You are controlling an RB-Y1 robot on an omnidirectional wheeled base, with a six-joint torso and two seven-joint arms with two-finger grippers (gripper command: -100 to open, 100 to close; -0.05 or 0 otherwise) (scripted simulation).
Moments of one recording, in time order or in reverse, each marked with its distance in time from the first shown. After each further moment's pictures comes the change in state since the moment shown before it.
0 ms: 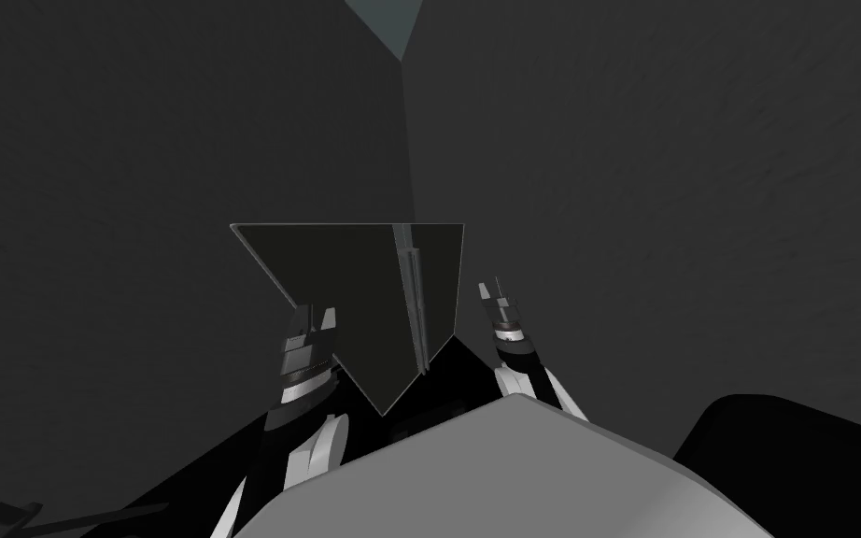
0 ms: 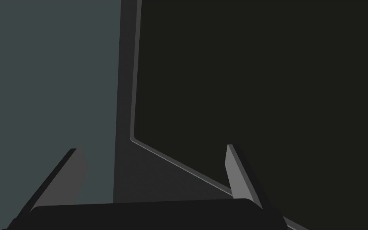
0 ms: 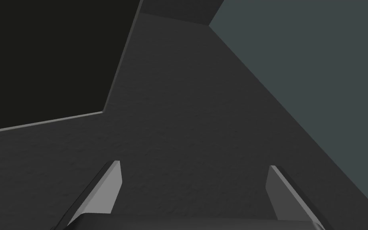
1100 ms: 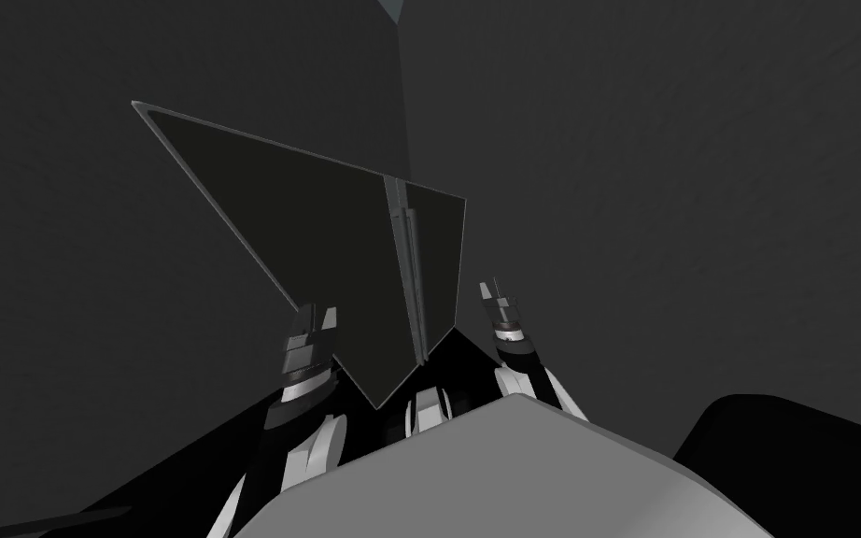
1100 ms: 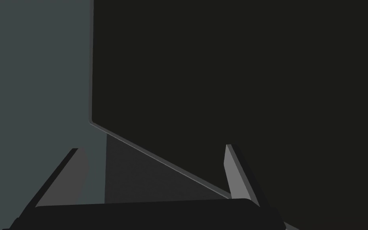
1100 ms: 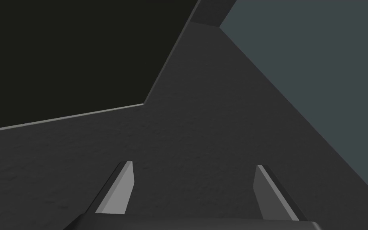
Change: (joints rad) left arm -0.008 0.029 0.002 0.004 0.004 0.006 0.000; right arm 0.000 0.000 0.000 0.000 0.000 0.000 0.000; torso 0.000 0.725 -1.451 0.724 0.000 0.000
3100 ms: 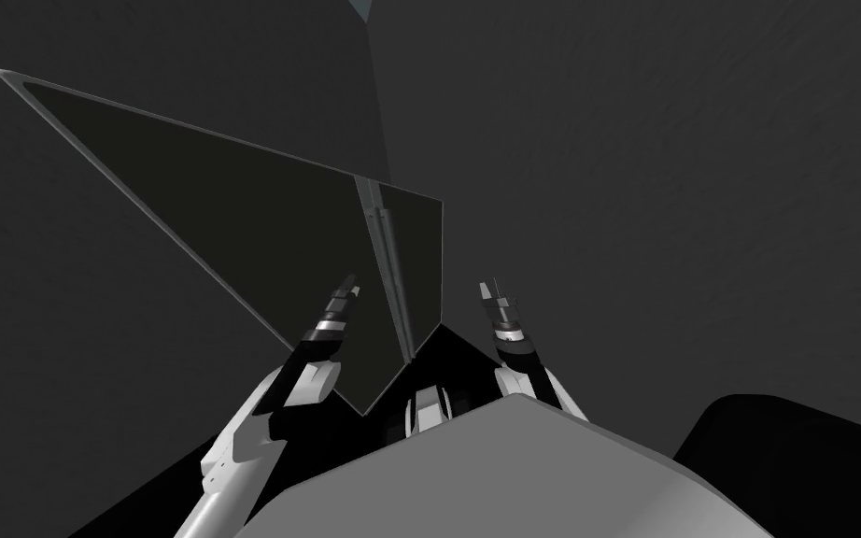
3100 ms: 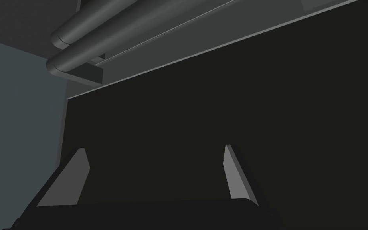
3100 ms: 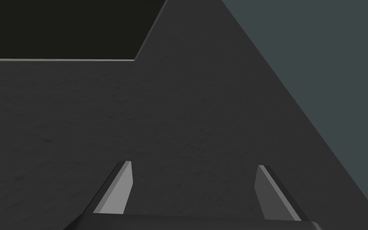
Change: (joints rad) left arm -0.417 0.391 0.020 0.144 0.180 0.450 -0.075; right arm 0.000 0.000 0.000 0.000 0.000 0.000 0.000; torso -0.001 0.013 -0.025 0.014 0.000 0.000
